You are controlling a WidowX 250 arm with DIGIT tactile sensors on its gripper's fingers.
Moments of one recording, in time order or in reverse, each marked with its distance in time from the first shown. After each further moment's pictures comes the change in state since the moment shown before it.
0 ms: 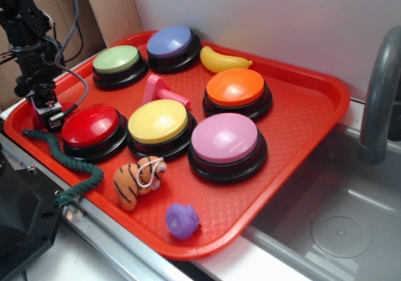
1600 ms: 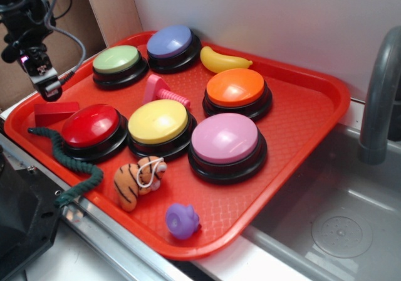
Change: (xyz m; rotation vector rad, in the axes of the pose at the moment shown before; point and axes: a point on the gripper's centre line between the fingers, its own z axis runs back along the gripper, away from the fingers) arm 0.007 -0.014 0.057 0.095 -0.159 -0.041
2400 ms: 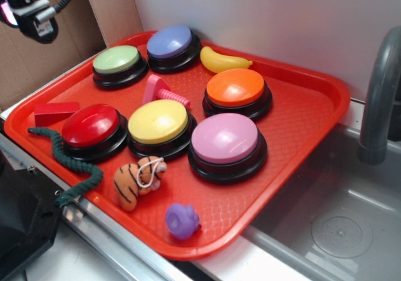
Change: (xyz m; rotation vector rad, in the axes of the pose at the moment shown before) arm 0.001 -0.050 0.093 -0.152 0.019 0.156
